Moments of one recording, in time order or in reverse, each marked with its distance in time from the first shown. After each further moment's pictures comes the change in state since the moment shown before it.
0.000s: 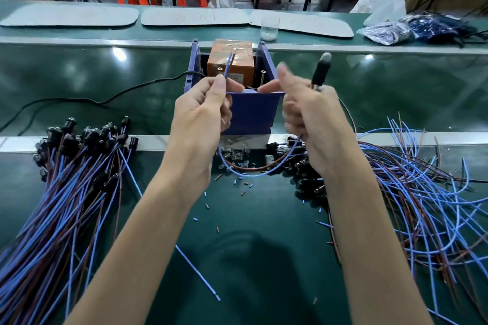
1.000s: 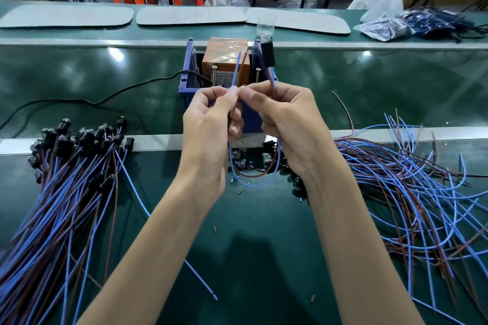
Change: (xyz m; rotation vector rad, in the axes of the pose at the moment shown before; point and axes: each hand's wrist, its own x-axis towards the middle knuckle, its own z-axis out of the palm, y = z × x) left_hand -0.008 -0.010 0.018 -0.236 0.079 -0.077; right_hand -0.014 -0.004 0.019 0.228 -0.158 -0.006
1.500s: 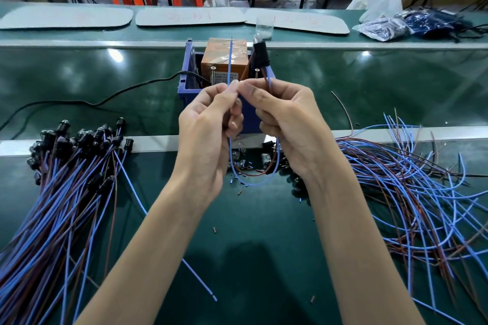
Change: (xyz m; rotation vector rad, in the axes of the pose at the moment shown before) left_hand 0.000 0.001 -0.001 -0.066 -0.094 0.006; right_hand 0.002 0.000 -0.005 -0.053 0.001 0.013
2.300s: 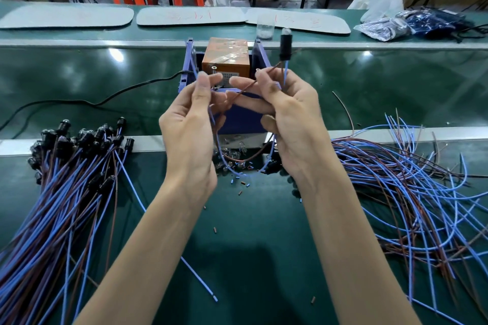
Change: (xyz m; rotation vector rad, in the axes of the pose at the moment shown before) left_hand 0.004 -0.001 -0.007 0.114 0.241 0.100; right_hand 0.002 0.002 0.011 0.176 0.094 -0.032
